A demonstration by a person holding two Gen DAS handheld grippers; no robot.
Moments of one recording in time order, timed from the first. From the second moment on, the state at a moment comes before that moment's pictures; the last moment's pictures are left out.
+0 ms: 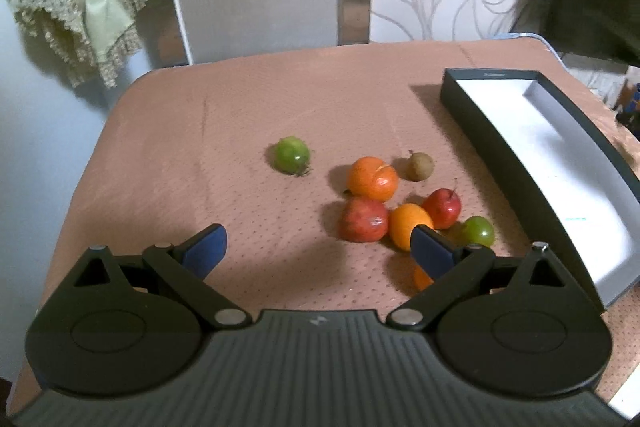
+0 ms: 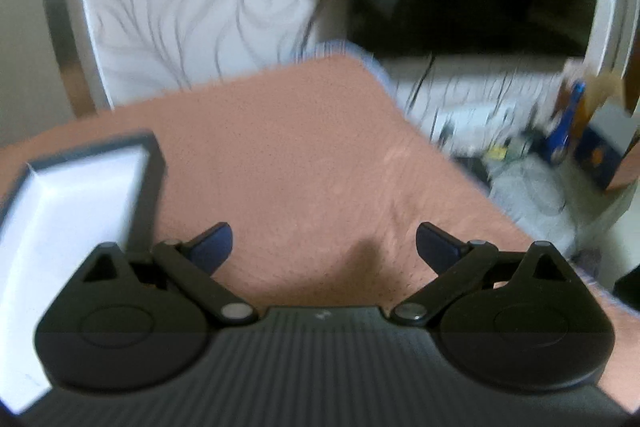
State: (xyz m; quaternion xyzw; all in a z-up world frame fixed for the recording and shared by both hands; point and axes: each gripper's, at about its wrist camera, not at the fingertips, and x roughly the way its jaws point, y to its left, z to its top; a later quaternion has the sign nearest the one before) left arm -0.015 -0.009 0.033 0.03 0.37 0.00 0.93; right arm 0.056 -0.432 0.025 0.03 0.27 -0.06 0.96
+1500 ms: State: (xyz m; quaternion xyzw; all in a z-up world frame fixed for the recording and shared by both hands) left arm -0.065 -0.019 0.029 0.05 0.36 -0.14 0.92; right arm -0.131 -0.196 0.047 -0.06 0.31 0.19 0.93
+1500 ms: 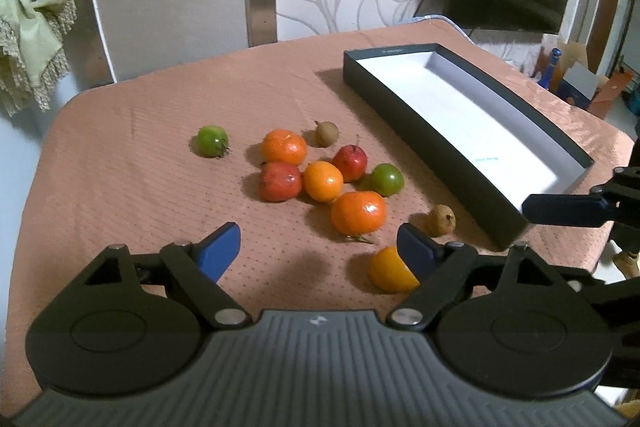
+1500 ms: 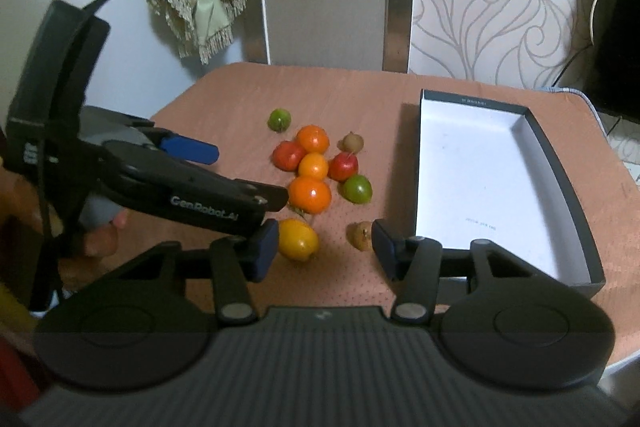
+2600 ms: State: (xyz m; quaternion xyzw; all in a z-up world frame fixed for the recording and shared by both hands) left arm -0.053 -0.056 -0.005 0.07 0.40 -0.24 0.88; right arm -0.115 -0.197 0.044 -0.06 0.31 0.15 0.94
